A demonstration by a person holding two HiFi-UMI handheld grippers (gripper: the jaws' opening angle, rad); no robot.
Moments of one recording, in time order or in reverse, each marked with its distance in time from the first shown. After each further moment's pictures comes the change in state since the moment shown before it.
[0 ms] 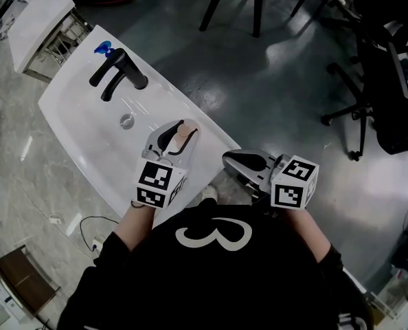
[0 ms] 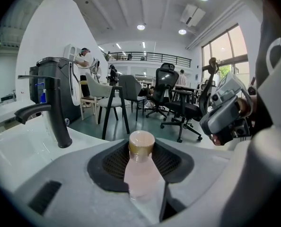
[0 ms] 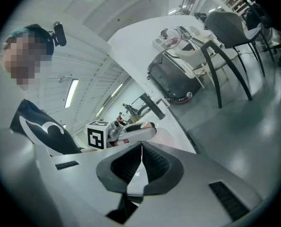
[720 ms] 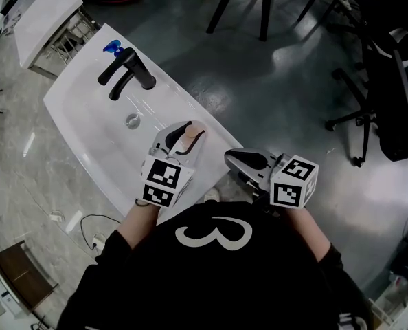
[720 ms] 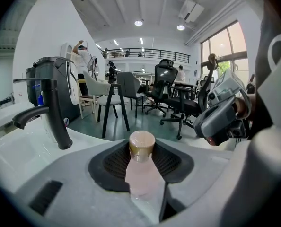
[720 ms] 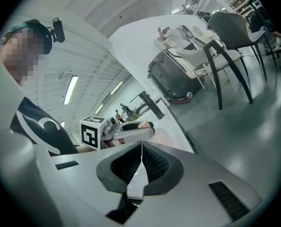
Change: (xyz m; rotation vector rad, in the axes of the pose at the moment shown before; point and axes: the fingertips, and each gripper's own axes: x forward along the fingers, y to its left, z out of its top) left arm 0.002 0.000 0.000 0.039 0.048 -0.007; right arm 0.013 -0.006 0.002 -0.028 0.018 -0.013
